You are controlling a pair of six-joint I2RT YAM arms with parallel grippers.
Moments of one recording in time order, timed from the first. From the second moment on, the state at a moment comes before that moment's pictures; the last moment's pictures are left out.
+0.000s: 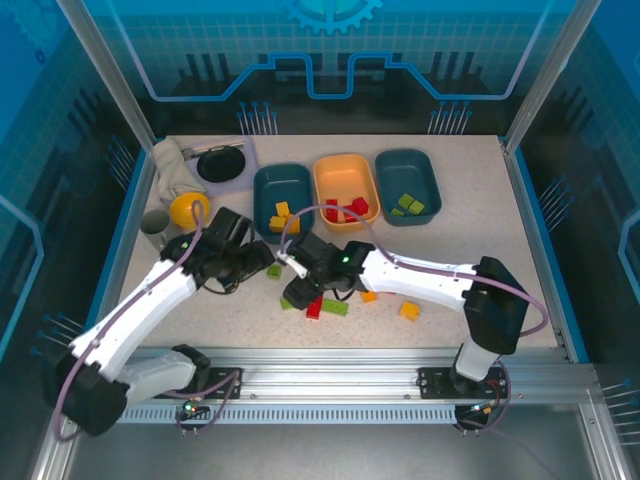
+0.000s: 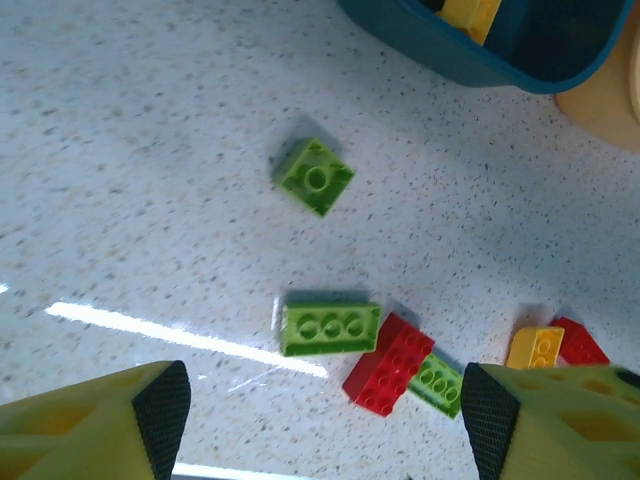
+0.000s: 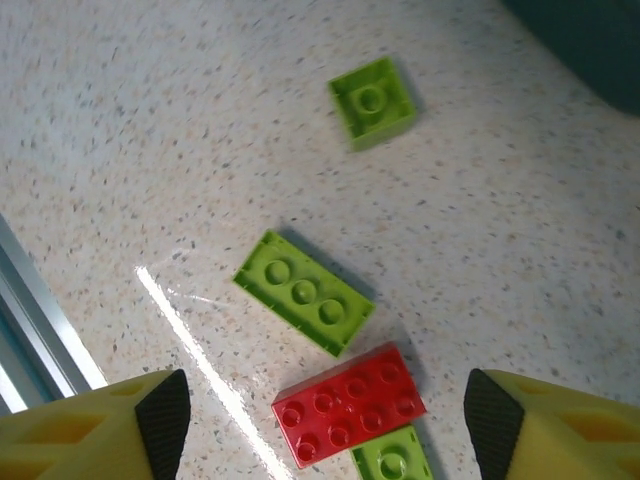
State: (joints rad) left arm -0.44 1.06 0.94 -0.97 0.02 -1.03; right arm 1.05 1.70 1.28 -0.63 0.03 0.14
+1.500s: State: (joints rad) left arm -0.44 0.82 0.82 -0.91 0.16 -1.05; right arm 1.00 1.95 1.32 -0.94 0.11 -0.11
